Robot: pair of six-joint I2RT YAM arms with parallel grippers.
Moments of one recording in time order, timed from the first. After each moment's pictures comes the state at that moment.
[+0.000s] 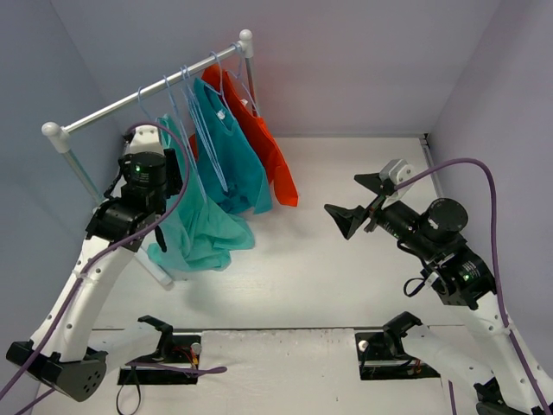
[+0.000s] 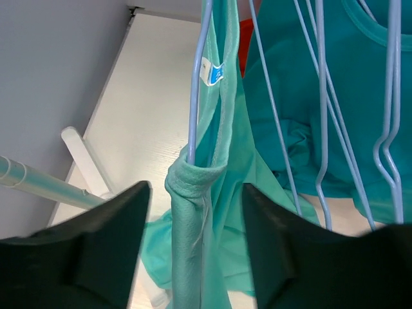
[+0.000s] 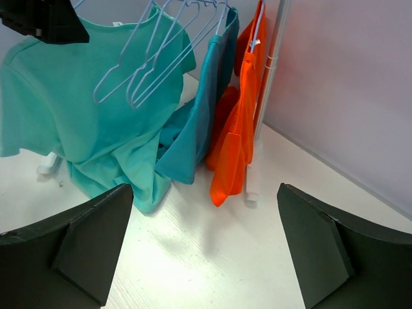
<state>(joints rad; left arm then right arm) -0.37 1.07 1.34 -0.71 -0.56 -0.24 0.53 0.74 1.06 -0.30 -0.27 -0.08</state>
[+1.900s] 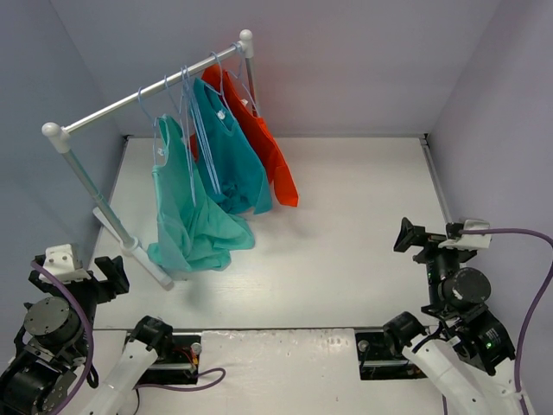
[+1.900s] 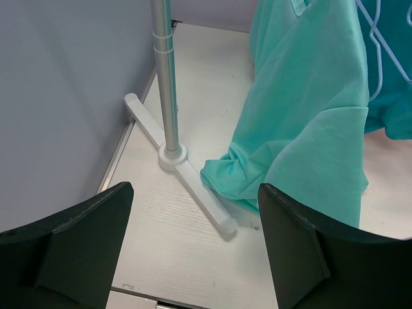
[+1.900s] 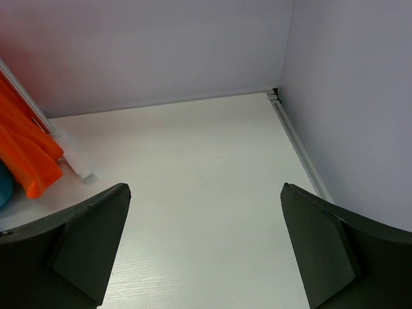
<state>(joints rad) -0.37 0.25 1.13 -1.10 -0.56 -0.14 0.53 0.25 0.76 -0.48 0.64 0.05</state>
